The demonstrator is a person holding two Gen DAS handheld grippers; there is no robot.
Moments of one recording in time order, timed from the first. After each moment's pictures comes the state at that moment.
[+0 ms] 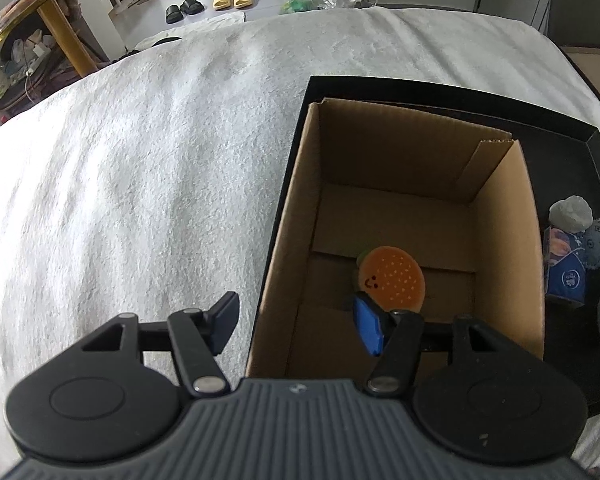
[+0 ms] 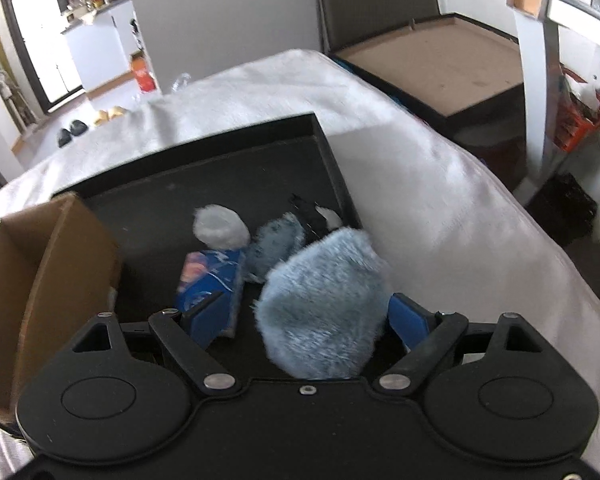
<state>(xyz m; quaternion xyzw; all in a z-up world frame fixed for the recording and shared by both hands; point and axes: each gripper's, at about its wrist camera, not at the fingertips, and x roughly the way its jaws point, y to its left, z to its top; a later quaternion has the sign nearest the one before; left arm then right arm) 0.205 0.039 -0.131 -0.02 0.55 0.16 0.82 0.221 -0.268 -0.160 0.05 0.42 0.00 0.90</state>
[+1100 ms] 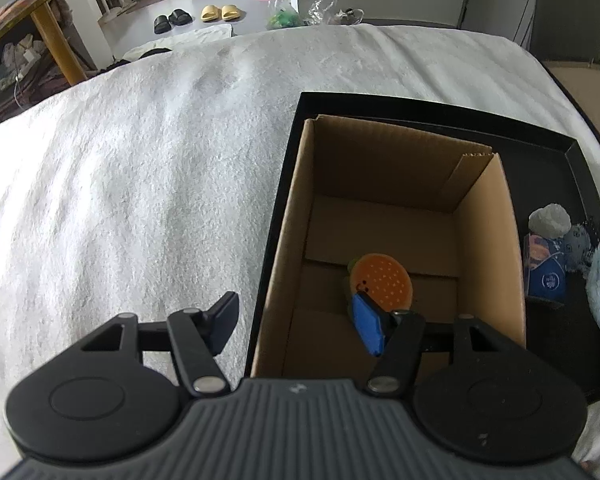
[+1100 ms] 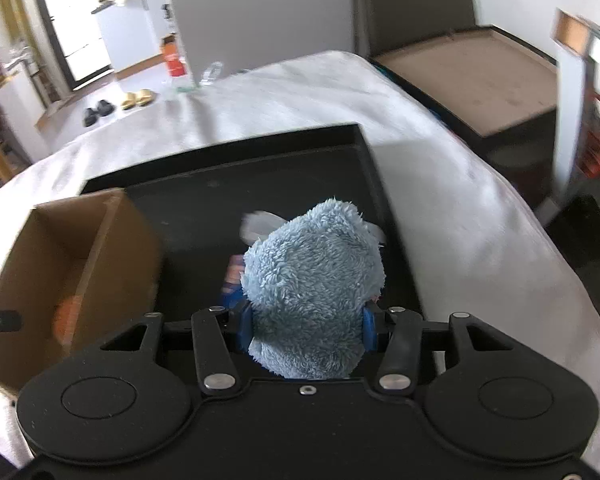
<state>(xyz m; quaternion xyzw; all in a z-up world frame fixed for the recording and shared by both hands) 0.197 0.047 -0.121 -0.04 0.53 0.14 0.83 0.223 -0.239 -0.130 0.02 0.43 0.06 0.90</state>
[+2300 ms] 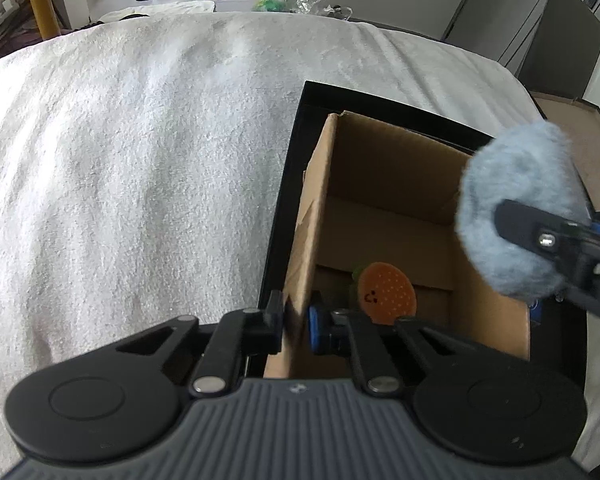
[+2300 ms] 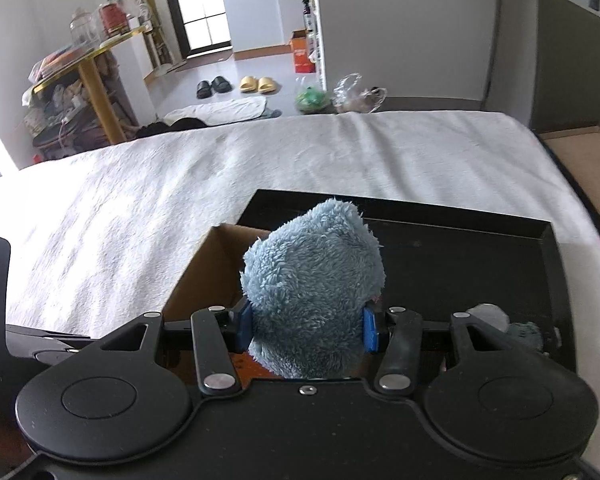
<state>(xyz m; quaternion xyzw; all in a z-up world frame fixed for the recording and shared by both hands) 0.197 0.099 -0.140 -0.14 0.53 0.08 0.83 0.241 -0.078 -0.084 -0.04 0.41 0.21 0.89</state>
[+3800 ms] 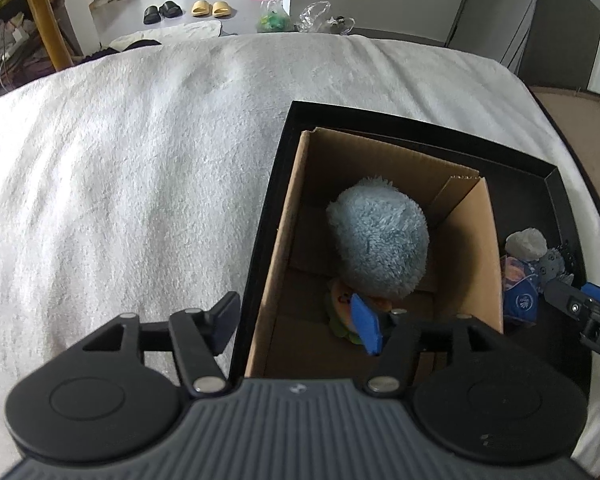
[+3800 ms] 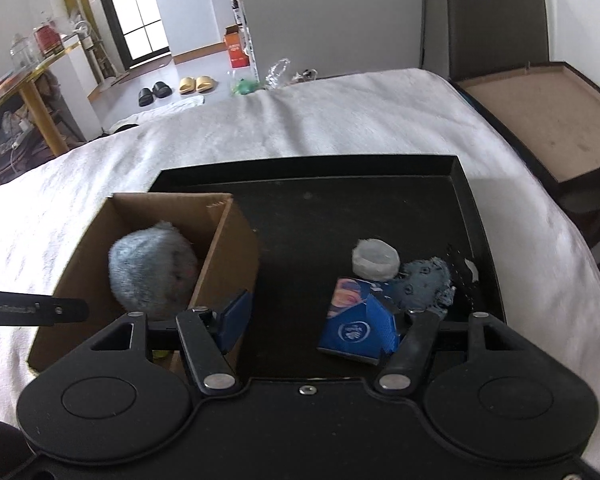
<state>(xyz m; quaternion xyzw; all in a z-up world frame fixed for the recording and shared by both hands) 0.200 0.059 -0.117 -0.09 0.52 0.11 0.84 0.234 -0.183 -0.115 0.00 0.43 0.13 0.89</state>
